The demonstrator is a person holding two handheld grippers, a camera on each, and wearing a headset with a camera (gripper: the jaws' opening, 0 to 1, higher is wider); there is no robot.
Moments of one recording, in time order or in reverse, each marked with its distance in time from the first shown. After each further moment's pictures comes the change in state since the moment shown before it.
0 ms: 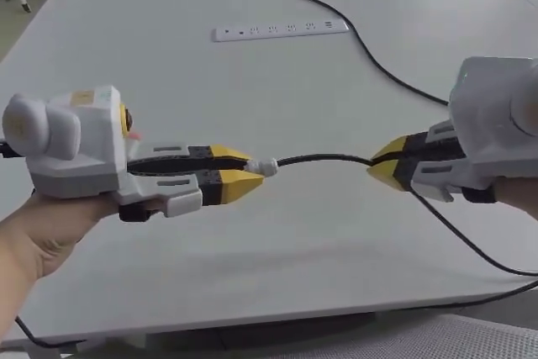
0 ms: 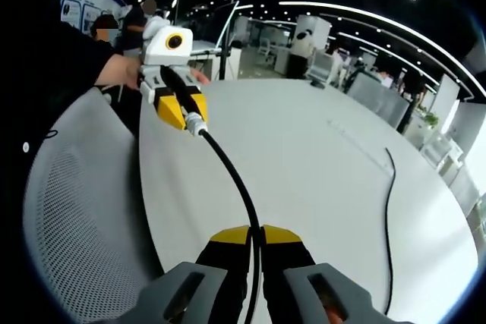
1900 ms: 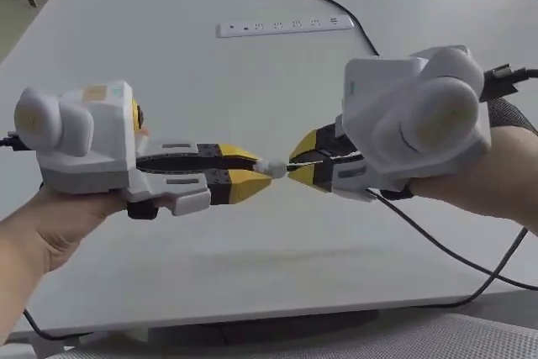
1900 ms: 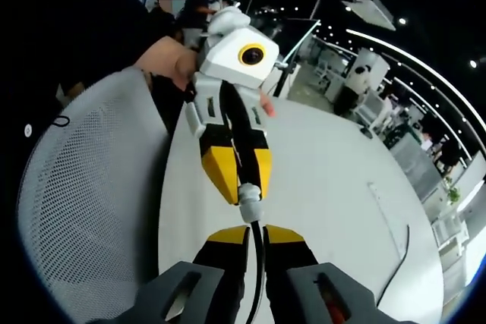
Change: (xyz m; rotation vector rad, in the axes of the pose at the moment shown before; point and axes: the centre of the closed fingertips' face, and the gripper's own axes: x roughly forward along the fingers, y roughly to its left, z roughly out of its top) left arm 0.005 -0.007 -0.002 0.022 0.021 -0.007; right arm 0.043 0.063 0.069 -0.364 -0.053 0.170
